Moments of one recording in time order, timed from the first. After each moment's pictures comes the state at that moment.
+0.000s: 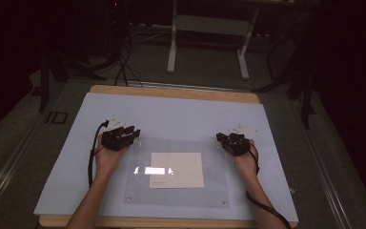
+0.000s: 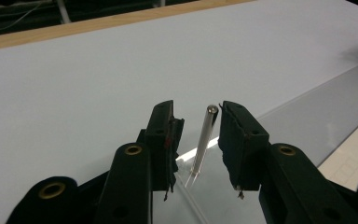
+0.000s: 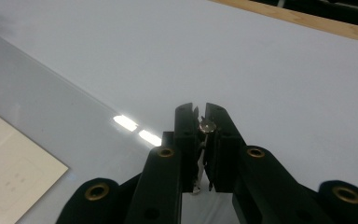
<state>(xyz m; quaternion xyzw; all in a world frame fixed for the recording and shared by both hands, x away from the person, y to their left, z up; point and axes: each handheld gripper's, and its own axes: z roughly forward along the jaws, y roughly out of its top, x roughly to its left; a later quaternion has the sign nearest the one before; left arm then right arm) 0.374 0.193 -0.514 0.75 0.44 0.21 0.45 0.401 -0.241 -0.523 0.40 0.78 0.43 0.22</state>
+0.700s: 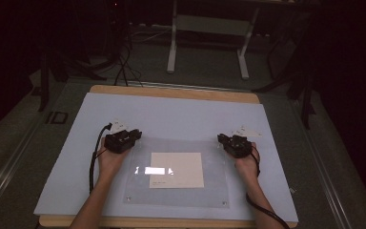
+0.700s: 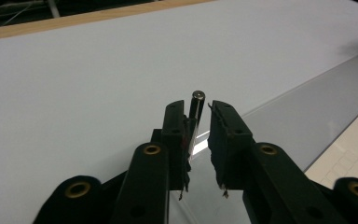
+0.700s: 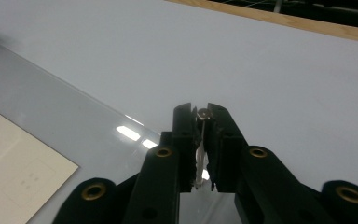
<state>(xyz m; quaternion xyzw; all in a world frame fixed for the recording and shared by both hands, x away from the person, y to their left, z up) 0.373 0.186 -0.526 0.75 0.43 0.21 0.46 0.391 -0.247 -0.523 0.41 0.76 0.45 0.22</state>
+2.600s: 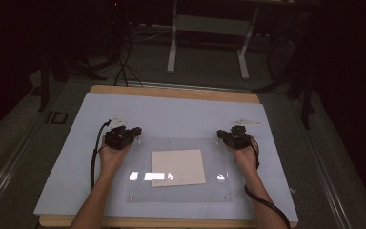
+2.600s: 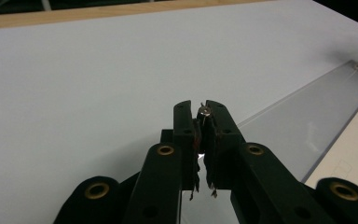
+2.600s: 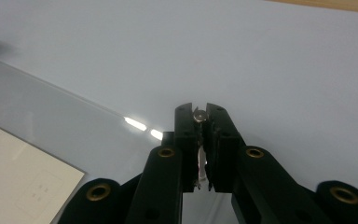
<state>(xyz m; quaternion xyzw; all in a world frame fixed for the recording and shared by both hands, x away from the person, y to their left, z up) 0.390 0.191 -0.526 0.74 0.45 0.17 0.47 0.420 -0.244 -0.513 0.46 0.77 0.42 0.16</state>
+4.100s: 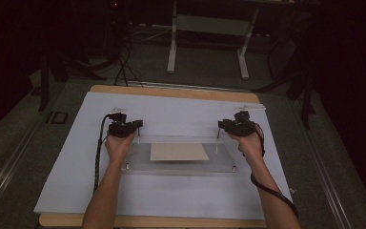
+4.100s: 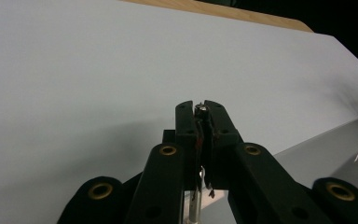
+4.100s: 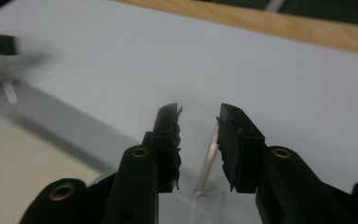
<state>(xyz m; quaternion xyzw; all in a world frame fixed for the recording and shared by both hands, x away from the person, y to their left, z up) 0.429 0.188 -0.528 0.68 0.55 0.12 0.48 0.433 -0.245 -0.460 0.45 0.78 0.42 0.15</state>
